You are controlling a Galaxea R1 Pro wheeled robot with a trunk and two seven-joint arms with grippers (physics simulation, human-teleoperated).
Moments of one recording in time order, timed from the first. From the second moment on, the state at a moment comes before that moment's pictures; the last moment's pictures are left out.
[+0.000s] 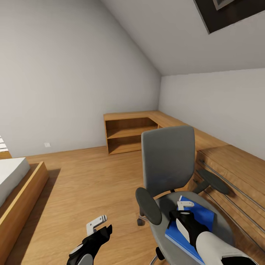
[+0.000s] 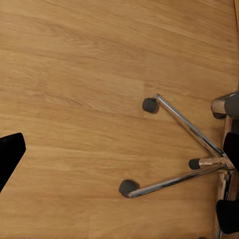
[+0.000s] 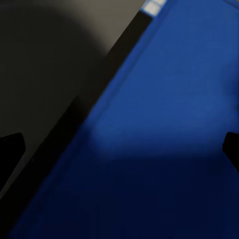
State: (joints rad) left arm -0.11 0.09 -0.50 -1.41 0.91 0.28 0.71; right arm -0.70 0.01 0.05 -0.24 -0.03 0.17 -0.25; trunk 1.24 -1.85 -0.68
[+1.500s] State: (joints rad) left arm -0.11 0.09 -0.50 -1.38 0.91 0.28 0.70; right arm -0.70 0.01 0.05 -0.24 -0.05 0.13 -0.25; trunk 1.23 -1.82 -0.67
